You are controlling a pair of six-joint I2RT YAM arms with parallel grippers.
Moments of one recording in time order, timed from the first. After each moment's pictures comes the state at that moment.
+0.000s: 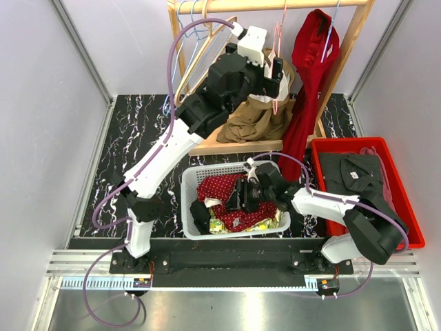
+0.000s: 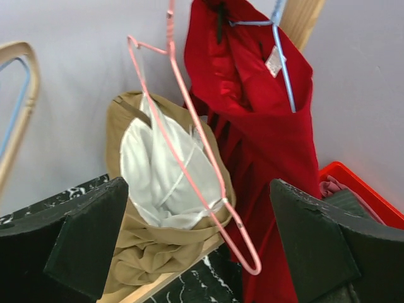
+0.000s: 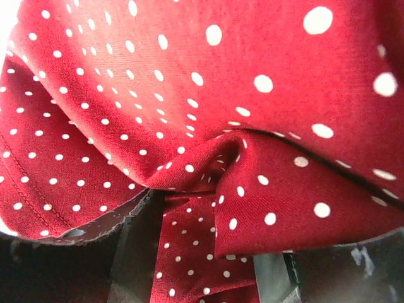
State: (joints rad) left arm -0.87 1.96 2.47 -0.52 -0.30 -0.10; right arm 0.75 1.41 0.62 0.11 -0.49 0.88
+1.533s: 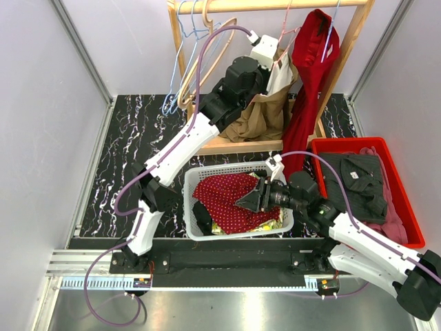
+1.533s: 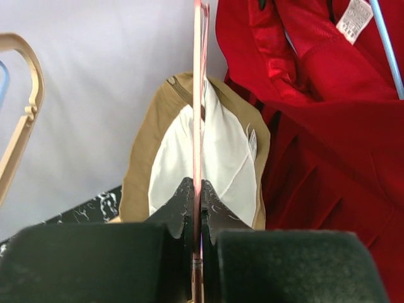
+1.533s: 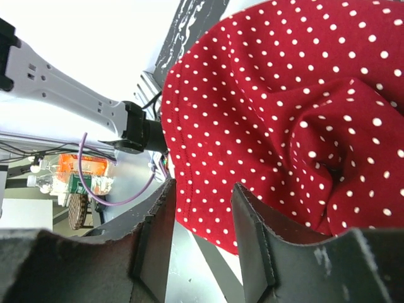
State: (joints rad) left arm -0.81 2.14 2.49 -0.40 -0.31 0.03; right arm 0.75 0.84 0.50 0.05 -0.43 0.82
